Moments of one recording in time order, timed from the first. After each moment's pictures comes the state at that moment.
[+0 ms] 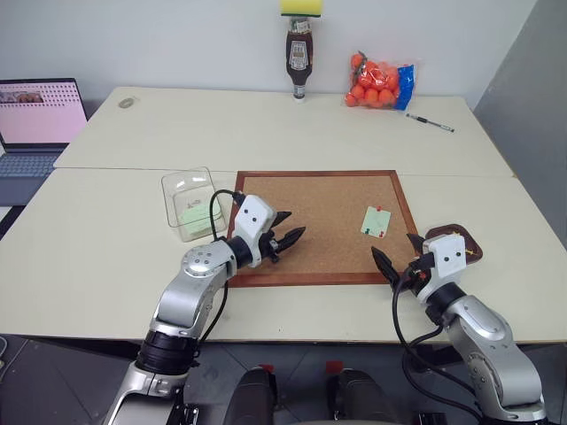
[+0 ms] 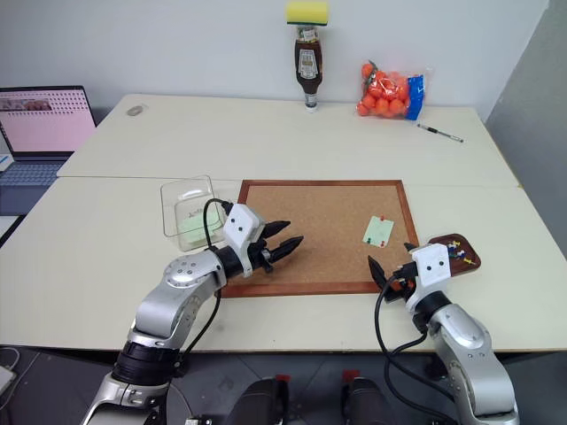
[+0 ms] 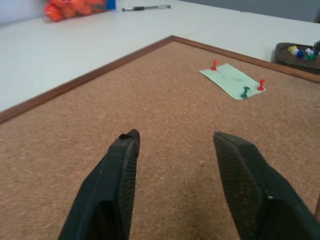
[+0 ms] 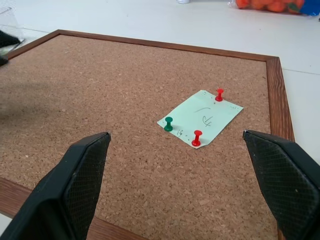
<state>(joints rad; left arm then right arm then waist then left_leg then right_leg) -0.36 0.35 -0.14 -0.09 -0.22 0.41 -0.64 0.10 -0.31 -0.06 -0.51 0.26 0.45 0.32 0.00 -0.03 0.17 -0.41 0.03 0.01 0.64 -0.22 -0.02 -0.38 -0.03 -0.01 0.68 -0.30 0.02</state>
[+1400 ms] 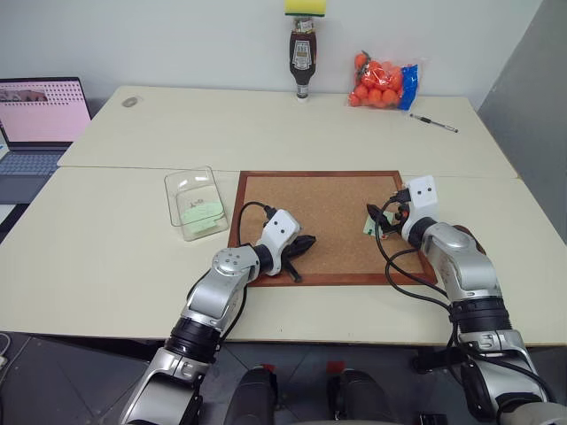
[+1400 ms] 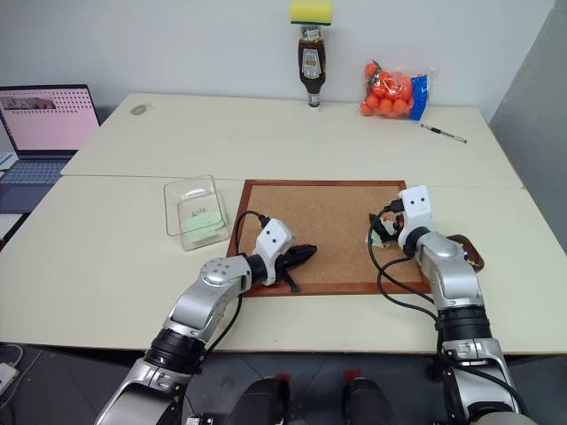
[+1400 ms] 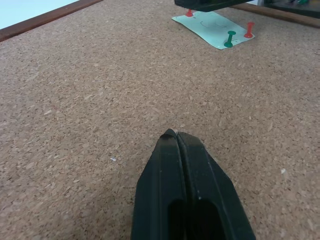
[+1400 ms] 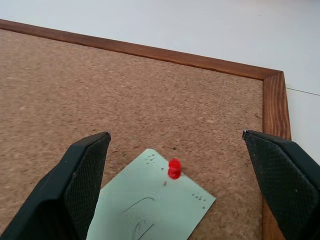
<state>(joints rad) -0.43 0.28 -0.25 0.12 -0.11 0.34 -0.69 -0.53 -0.35 -0.04 0.26 0.18 0.42 0.37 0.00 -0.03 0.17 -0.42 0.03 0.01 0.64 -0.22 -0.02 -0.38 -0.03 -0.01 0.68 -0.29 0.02</state>
